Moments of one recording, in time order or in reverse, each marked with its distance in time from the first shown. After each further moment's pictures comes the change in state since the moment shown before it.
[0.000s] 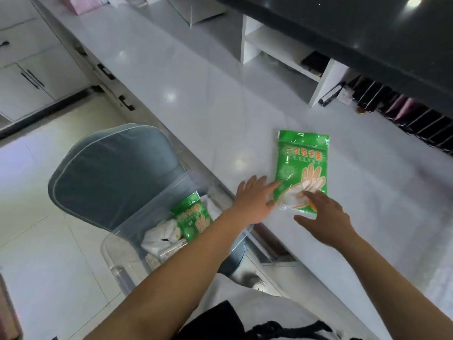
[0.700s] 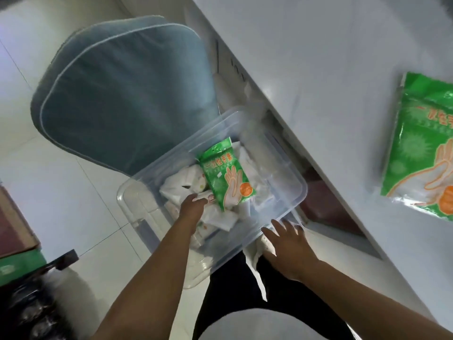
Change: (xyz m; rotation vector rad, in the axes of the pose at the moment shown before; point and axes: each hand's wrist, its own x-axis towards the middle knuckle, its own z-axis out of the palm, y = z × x) left_hand -0.125 -0.285 0.154 -1.277 0.133 -1.241; right_hand -0.008 -0.111 0.224 -0.470 -0.591 -0.343
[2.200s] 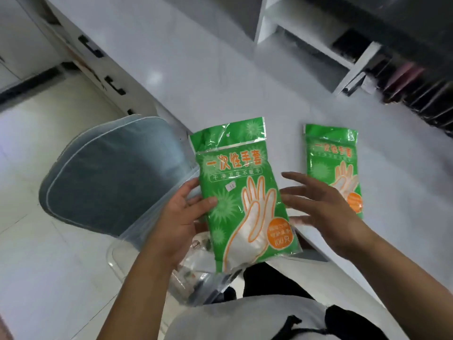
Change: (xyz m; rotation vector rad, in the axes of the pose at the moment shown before) left_hand -0.264 0.145 -0.012 -0.326 -0.607 0.601; right_hand -0.146 0.042 -0.183 1.457 0.572 -0.122
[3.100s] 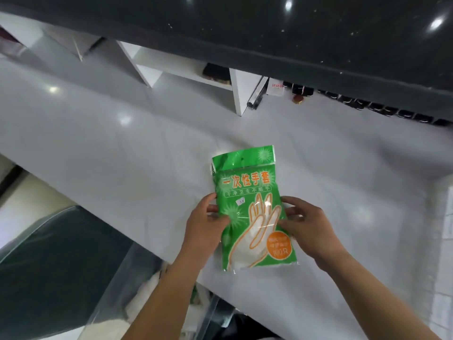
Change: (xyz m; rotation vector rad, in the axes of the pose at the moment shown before) left_hand 0.171 -0.078 0.232 0.885 0.086 -0.054; right_hand 0.063 0.069 -0.201 0.134 0.332 0.138
